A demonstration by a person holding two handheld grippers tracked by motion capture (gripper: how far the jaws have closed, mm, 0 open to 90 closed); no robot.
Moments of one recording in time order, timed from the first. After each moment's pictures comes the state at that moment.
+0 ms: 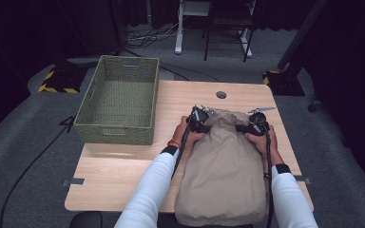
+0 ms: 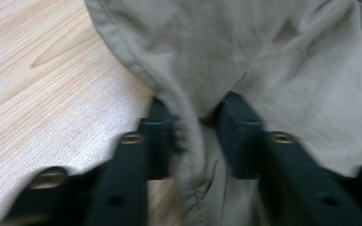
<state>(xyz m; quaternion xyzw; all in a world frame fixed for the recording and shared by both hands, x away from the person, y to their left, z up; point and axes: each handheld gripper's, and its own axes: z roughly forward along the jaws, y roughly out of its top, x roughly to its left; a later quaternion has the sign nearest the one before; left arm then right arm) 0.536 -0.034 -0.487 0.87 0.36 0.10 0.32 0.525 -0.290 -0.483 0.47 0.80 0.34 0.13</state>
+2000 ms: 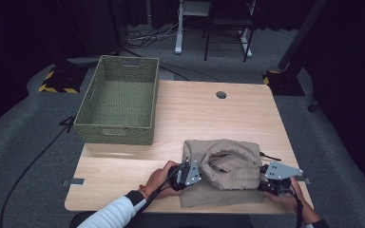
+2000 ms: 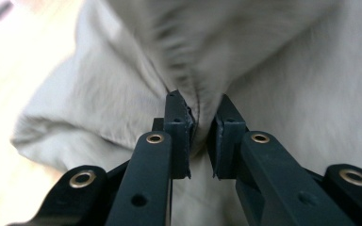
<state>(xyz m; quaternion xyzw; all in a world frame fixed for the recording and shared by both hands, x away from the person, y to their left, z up) 0.333 0.030 -0.501 0.91 0.10 0.20 0.35 0.315 -0.301 -0.471 0.18 0.86 0.43 0.20</state>
